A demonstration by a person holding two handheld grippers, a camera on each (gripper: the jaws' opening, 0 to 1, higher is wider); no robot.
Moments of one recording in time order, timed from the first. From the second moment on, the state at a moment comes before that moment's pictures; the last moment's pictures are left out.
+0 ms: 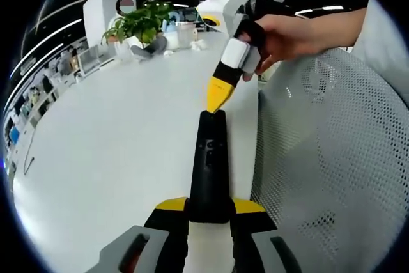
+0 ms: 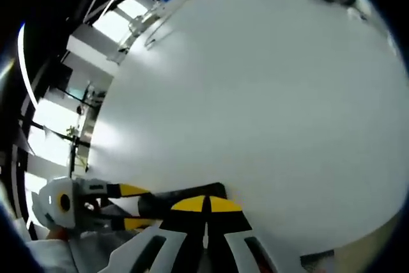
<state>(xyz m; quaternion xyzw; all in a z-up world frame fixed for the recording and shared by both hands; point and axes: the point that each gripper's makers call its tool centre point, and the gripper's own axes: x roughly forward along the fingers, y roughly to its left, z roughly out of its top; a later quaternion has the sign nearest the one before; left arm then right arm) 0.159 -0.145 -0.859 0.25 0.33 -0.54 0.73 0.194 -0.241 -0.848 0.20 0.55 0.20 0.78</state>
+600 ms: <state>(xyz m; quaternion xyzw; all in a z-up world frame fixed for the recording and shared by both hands) 0.160 -0.145 -0.860 0.24 0.33 -0.55 0.73 0.196 -0.243 -0.850 0.20 0.55 0.19 0.79</state>
